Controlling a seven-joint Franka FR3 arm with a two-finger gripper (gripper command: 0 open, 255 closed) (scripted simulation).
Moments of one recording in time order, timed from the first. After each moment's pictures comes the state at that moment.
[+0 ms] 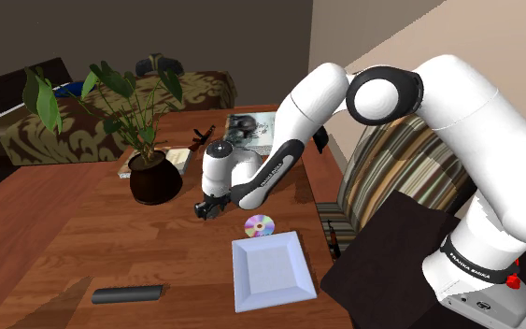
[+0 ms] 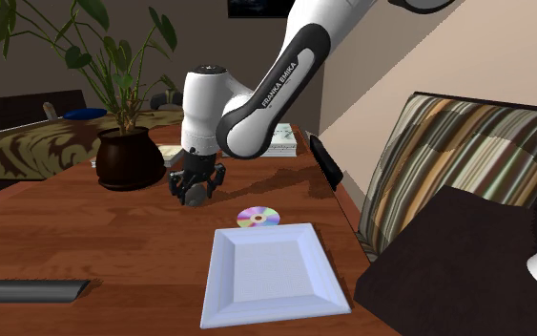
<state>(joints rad) 0.18 0.91 0.27 -1.59 -0.68 2.71 1.01</state>
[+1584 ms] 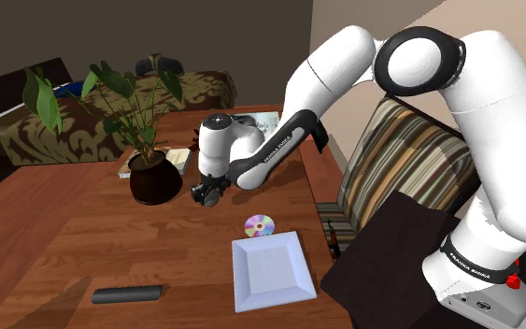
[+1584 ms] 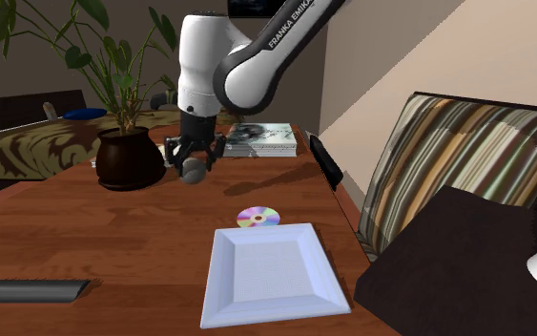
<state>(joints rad) 0.13 0.71 0.35 -1.71 -0.62 2.63 0.97</state>
